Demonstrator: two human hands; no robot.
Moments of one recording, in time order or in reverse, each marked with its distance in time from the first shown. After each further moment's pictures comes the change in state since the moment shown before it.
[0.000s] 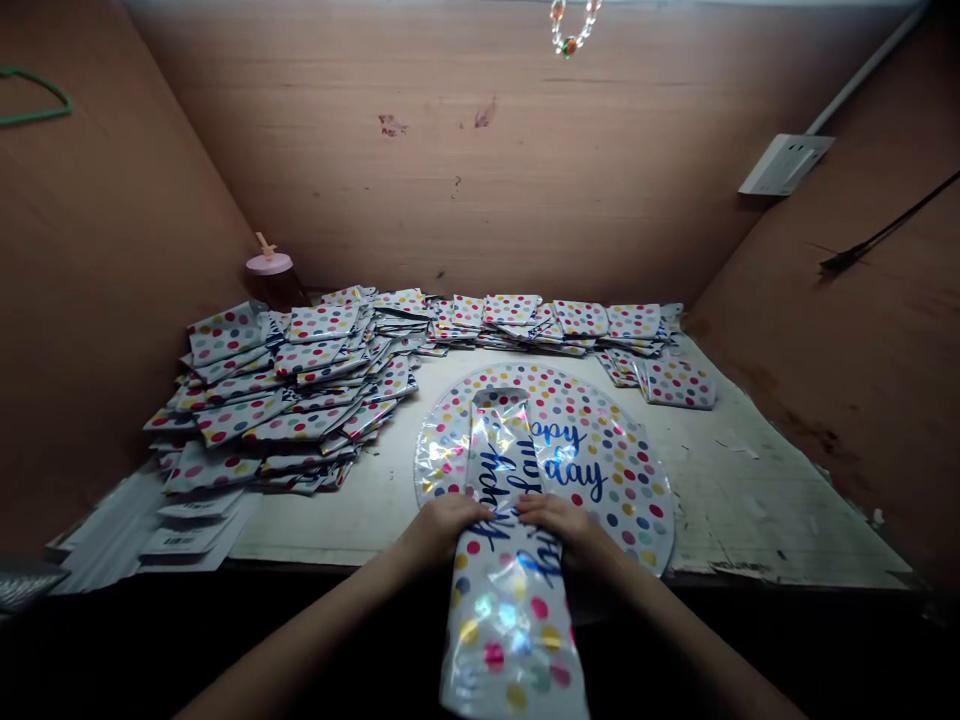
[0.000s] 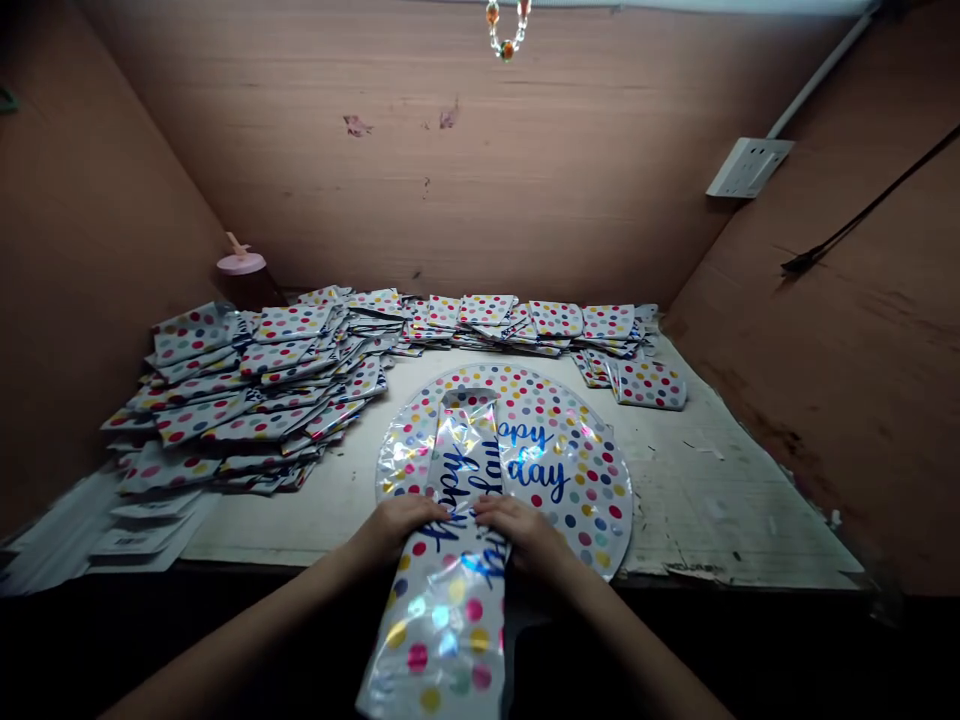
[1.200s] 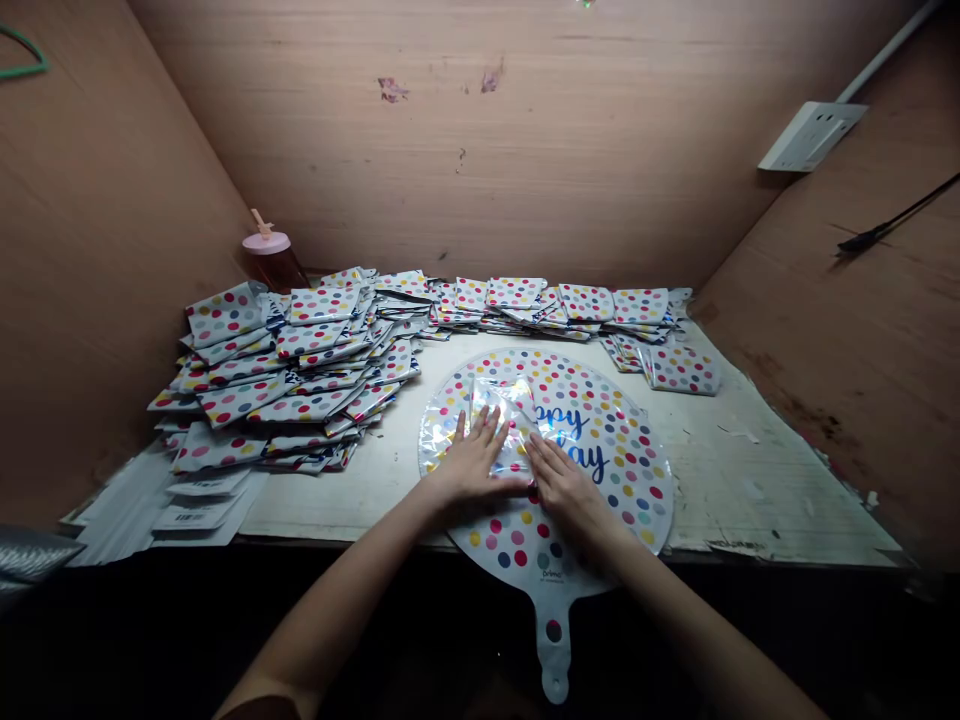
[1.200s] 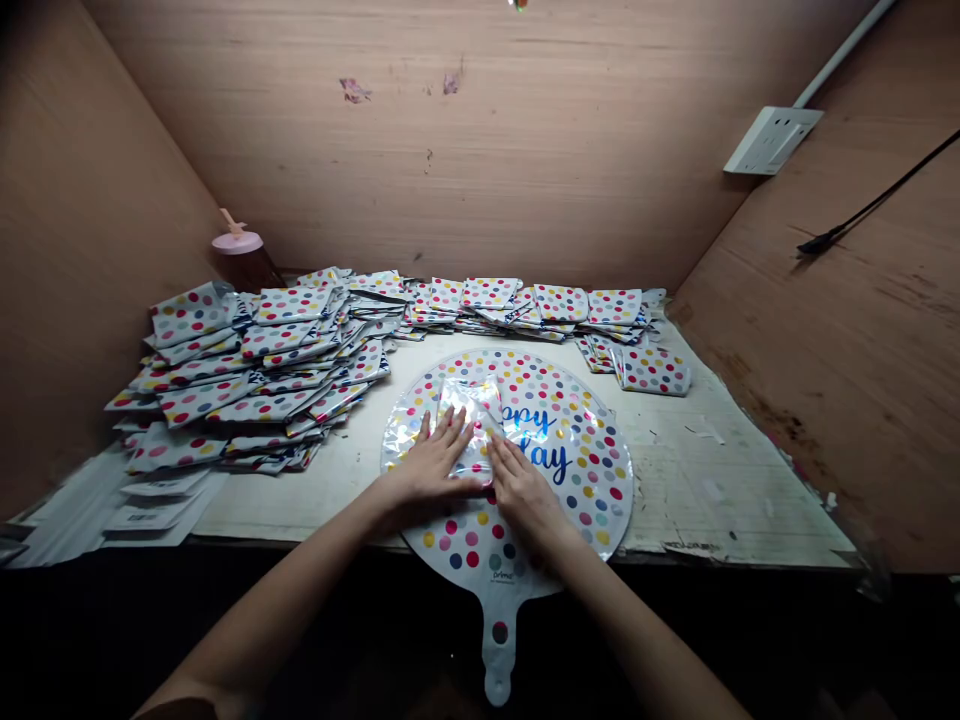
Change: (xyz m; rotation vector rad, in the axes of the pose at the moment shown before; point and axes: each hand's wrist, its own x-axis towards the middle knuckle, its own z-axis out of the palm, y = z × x) left_hand 0.061 -0.013 0.001 0.396 -0.243 -0.213; right_hand 0.016 -0.003 0.005 -0.684 0.080 -0.102
